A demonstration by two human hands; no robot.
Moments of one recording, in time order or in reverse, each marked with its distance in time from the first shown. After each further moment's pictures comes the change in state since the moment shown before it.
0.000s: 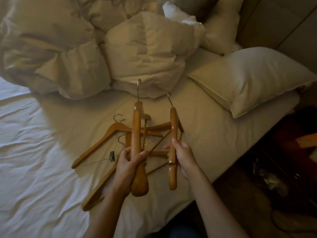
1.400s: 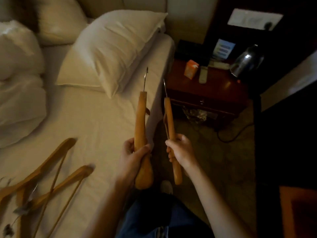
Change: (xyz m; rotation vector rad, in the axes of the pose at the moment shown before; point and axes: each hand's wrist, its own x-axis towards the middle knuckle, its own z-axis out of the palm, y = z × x) left_hand -0.116 -0.112 0.369 0.557 -0.444 -0.018; right_hand -0.090 0.081 -0.385 0.418 0.430 -0.011
